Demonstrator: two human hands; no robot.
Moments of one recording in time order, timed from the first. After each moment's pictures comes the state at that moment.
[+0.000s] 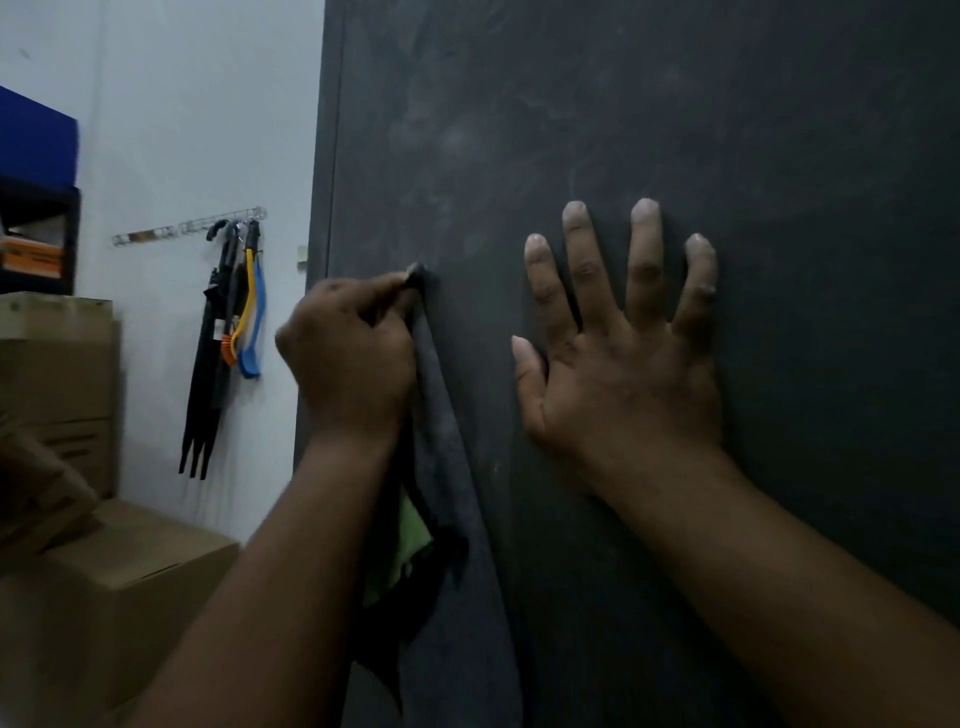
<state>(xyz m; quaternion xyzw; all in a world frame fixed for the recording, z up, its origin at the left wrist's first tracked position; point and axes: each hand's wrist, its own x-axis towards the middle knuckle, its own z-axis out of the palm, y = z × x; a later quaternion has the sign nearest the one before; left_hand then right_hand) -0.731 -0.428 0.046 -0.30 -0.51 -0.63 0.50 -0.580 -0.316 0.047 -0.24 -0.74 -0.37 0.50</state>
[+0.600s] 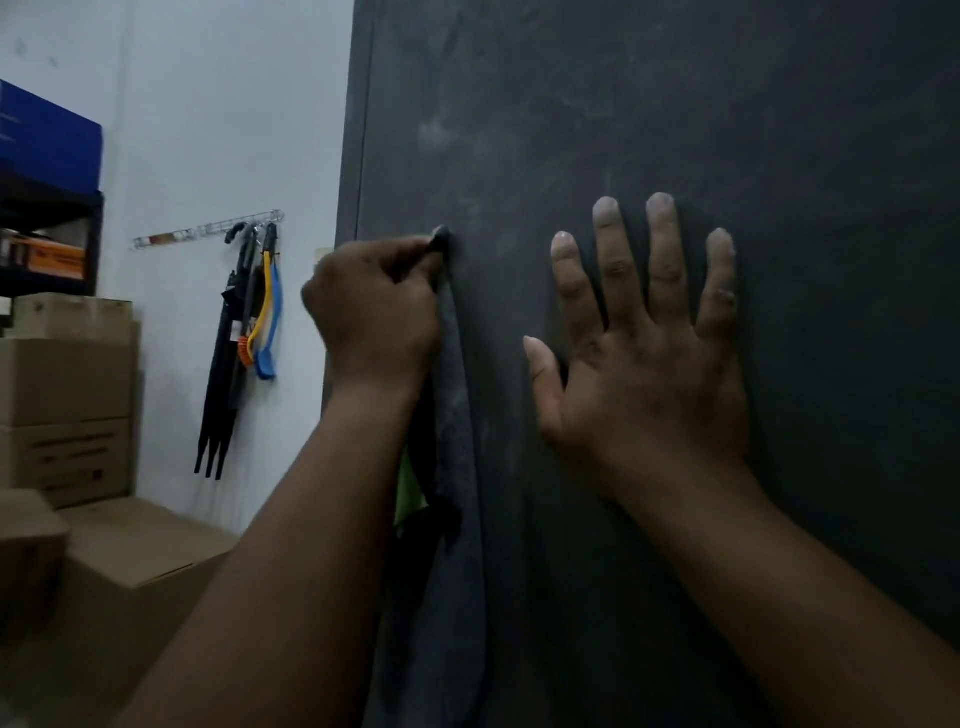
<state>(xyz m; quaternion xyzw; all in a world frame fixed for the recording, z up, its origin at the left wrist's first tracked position) -0.733 -0.434 0.079 -0.30 -0.50 -0.66 0.47 -0.592 -0.321 0.047 -0.23 -0.74 -0.35 0.53</state>
